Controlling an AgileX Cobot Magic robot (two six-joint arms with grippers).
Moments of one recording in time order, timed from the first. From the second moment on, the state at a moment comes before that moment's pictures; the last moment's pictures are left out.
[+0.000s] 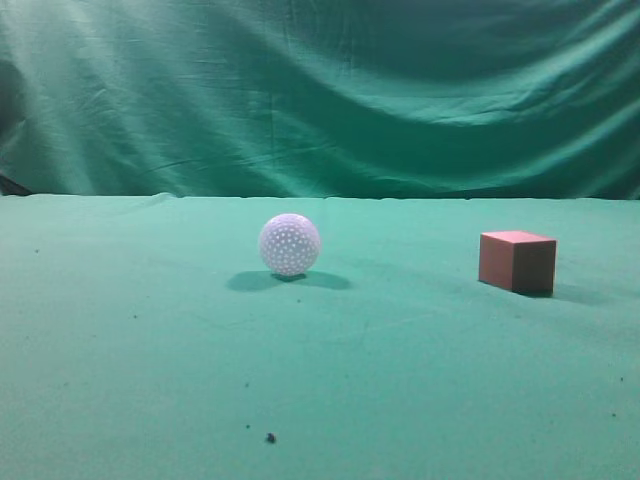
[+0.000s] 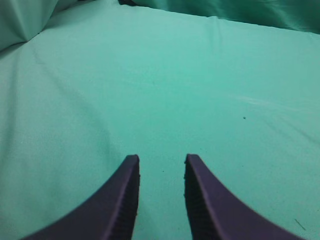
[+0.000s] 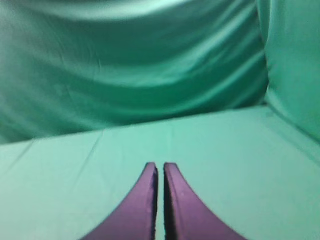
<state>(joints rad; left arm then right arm) 0.05 -0.02 0.02 0.15 0.37 -0.28 0.05 0.30 -0.34 0.18 0.43 0.10</state>
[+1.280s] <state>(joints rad) 0.05 -0.02 0.02 0.15 0.37 -0.28 0.60 1.46 -0.98 -0.02 0.93 -0.01</state>
